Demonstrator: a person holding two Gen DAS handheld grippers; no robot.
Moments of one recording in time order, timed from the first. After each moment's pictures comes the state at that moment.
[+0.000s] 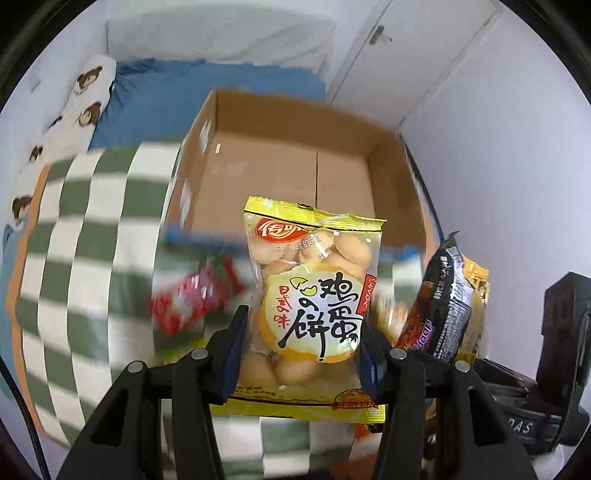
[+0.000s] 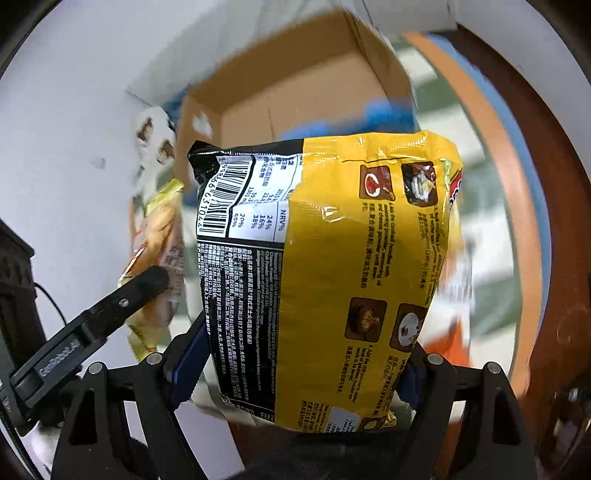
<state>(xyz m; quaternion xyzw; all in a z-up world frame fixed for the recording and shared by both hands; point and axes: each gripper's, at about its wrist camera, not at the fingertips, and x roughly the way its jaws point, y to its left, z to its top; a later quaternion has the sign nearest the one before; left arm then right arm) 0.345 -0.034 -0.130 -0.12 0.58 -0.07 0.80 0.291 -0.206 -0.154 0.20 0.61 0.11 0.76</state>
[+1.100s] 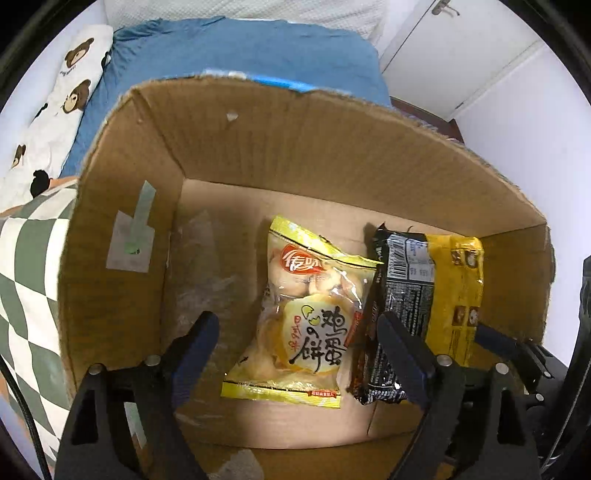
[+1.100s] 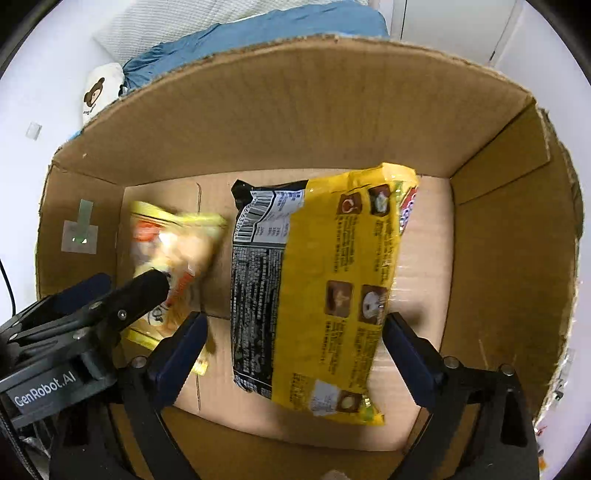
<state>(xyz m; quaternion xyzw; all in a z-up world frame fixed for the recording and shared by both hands) 0.560 0.001 -0.289 -0.11 0.66 -0.01 0.74 0.579 -0.154 -0.267 0.04 0.67 0.08 0.73</state>
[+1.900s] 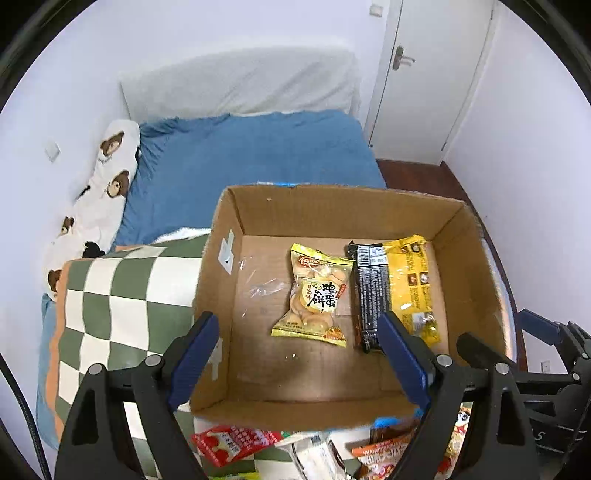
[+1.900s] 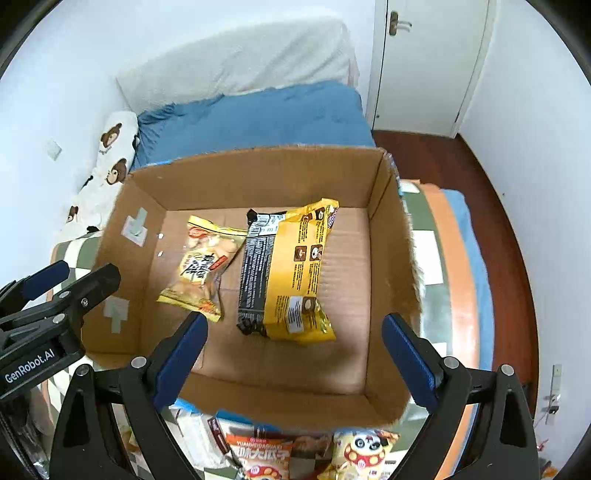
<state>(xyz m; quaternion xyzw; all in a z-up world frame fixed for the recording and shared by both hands) 0.438 -0.022 -0.133 -0.02 0.52 0.00 0.85 0.453 -0.186 -0.134 0.01 0.53 0.04 0.84</state>
